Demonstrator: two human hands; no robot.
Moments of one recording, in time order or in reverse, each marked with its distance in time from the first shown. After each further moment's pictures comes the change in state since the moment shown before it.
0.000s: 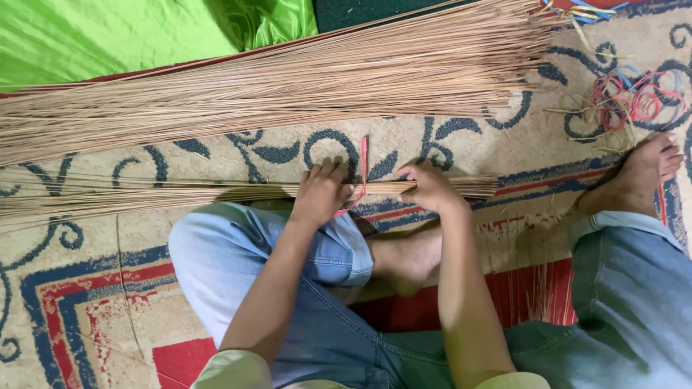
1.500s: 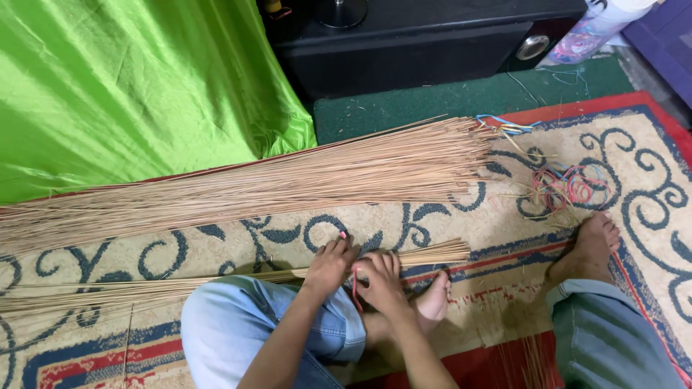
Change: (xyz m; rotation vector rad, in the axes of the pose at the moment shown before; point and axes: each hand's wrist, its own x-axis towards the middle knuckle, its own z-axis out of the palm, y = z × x) left_hand 0.016 0.010 0.035 0.125 -0.043 0.158; right_hand 0.041 0.034 0.137 -0.240 0.731 -0.574
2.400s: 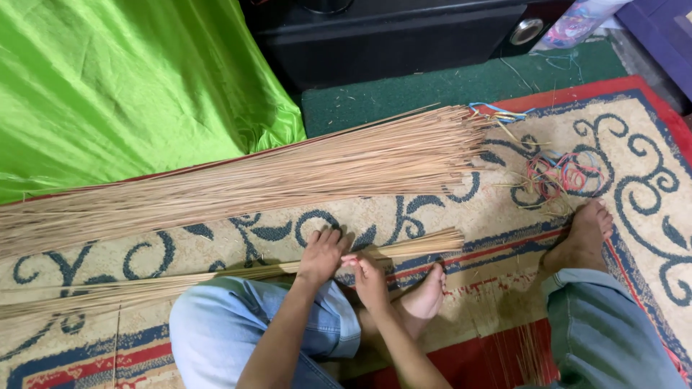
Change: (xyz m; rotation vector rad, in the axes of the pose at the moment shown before) left_hand 0.017 -0.013 0.020 0.246 0.126 0.101; right_hand 0.017 -0.057 -0.032 0.601 0.241 0.308
